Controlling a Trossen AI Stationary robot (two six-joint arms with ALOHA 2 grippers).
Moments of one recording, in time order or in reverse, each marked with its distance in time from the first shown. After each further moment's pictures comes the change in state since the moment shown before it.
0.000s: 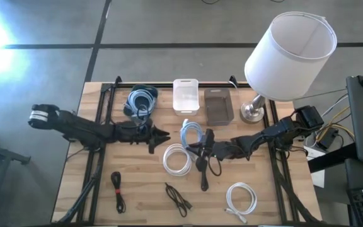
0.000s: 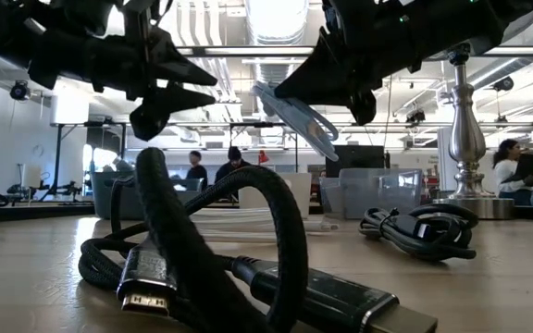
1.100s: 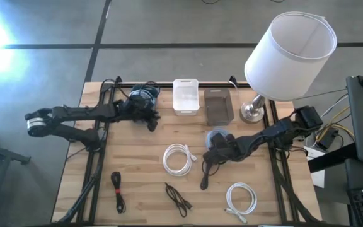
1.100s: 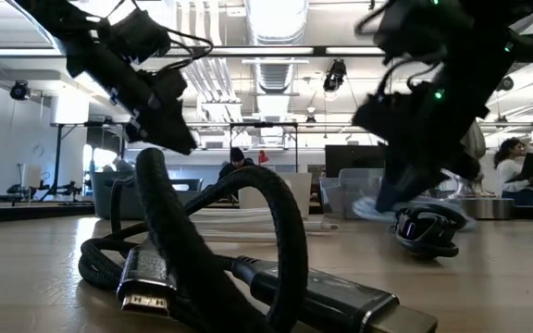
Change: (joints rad) left arm 0.425 -0.053 0.223 -0.744 0.159 0.329; right arm 0.000 0.013 -0.001 -0.727 -0.004 0.628
